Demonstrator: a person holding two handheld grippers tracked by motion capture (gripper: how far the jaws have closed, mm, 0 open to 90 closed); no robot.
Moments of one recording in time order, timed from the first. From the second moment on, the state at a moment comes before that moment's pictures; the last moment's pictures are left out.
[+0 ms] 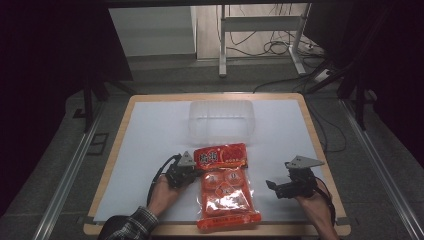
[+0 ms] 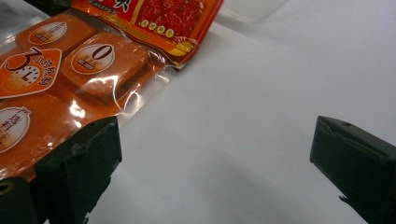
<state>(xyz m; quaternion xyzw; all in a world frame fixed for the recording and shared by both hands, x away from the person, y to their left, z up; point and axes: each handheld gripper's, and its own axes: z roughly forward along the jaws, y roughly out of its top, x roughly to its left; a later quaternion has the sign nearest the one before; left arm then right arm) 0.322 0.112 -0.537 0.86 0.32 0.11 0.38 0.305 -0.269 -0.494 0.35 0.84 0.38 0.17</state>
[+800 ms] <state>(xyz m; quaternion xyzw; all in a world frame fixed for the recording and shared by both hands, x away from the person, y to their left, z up) 0.365 0.069 -0.536 0.87 0.29 0.09 0.39 0.308 -0.269 -0.499 0.36 0.85 0.37 0.15</state>
